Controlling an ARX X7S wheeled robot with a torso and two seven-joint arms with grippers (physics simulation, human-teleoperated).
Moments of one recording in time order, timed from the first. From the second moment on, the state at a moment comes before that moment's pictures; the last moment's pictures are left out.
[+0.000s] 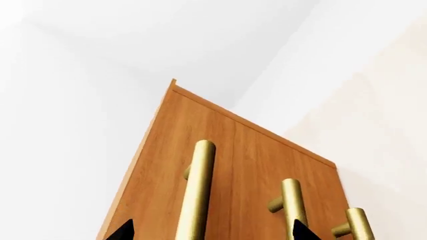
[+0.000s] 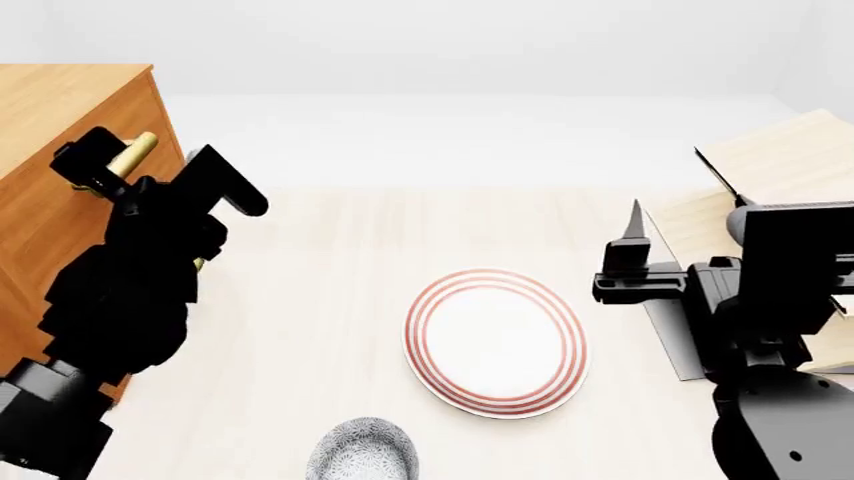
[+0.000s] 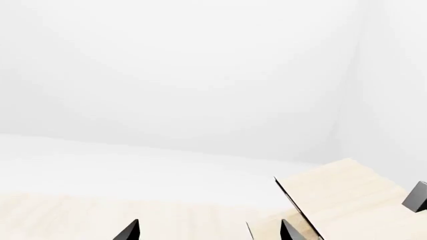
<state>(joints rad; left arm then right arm) -1.10 -0.50 0.79 -0.45 0.15 -0.85 -0.07 0.47 0.30 0.08 -0.80 0.22 1.16 0.14</state>
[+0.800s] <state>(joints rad) -1.16 -0.46 0.78 -0.70 0.16 -0.77 -0.13 0.45 0.31 0.07 -0.78 0.23 1.13 0.15</state>
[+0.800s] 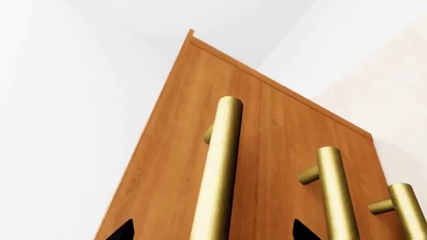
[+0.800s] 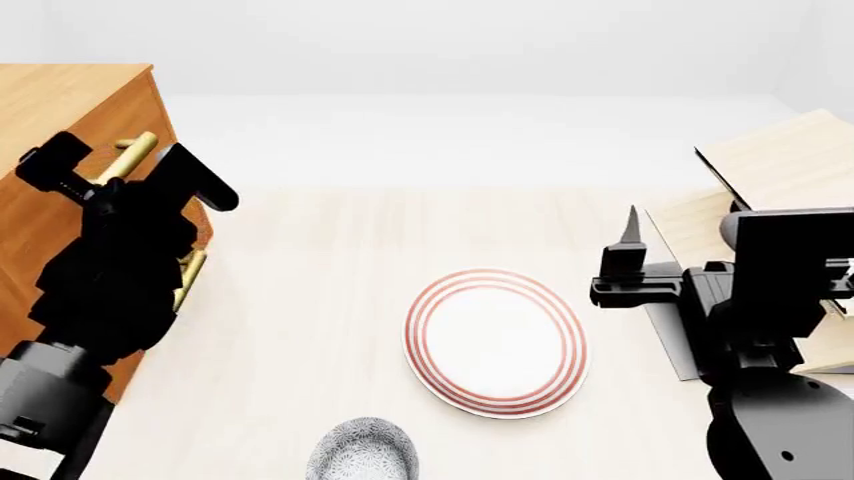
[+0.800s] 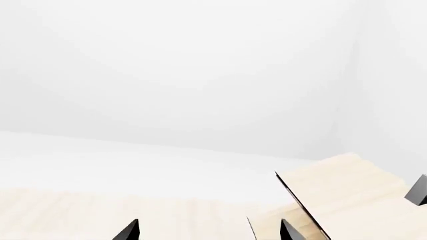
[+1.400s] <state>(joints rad) -1.15 -0.47 0.78 -0.67 0.16 -0.79 -0.14 0.45 0.31 0.07 -0.77 0.24 1.13 0.16</state>
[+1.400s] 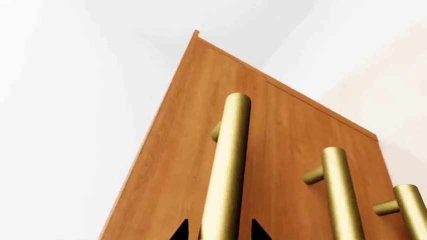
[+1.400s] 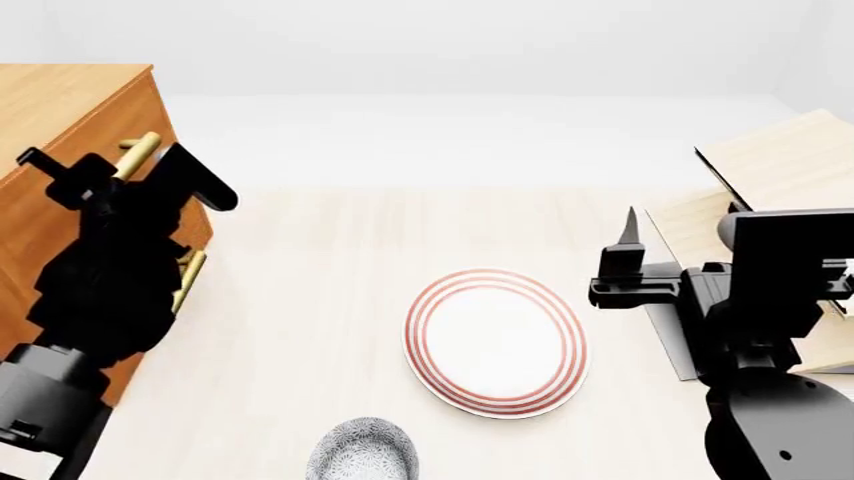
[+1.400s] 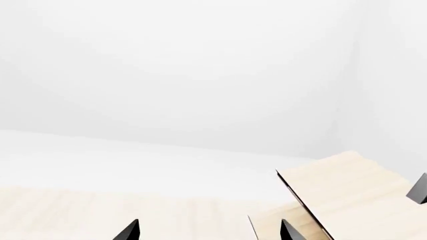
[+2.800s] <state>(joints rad) -1.04 -0.48 0.86 -0.28 0.20 -0.87 -0.07 0.41 0.32 0.08 -0.76 0.26 1.09 0.18</state>
